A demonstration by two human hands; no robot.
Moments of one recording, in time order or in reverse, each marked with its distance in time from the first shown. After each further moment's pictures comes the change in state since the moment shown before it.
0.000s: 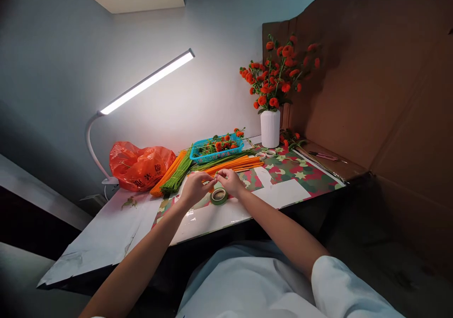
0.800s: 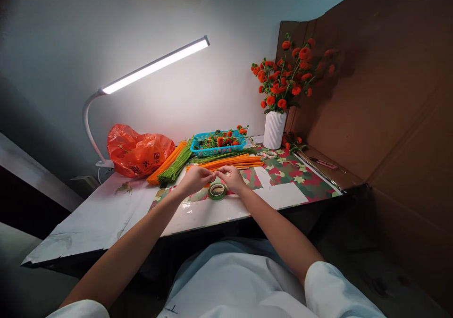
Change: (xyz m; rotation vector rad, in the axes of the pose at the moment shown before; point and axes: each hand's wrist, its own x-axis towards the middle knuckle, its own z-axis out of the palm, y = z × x) left_hand 0.004 -0.005 -0.002 -0.027 -0.167 -0.094; right_hand -0.004 -0.007 -0.011 -0.074 -0.053 0.025
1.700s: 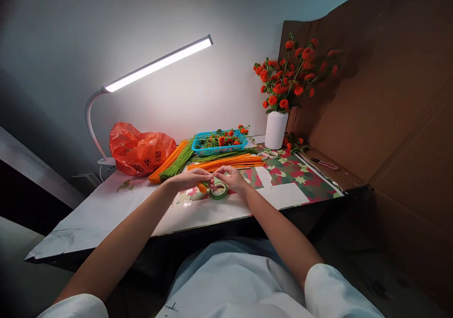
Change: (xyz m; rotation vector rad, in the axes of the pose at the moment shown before) left_hand 0.002 -0.003 -0.021 -0.027 -0.283 0.073; right_hand -0.001 -0.012 -0.005 0.031 -0.146 -0.051
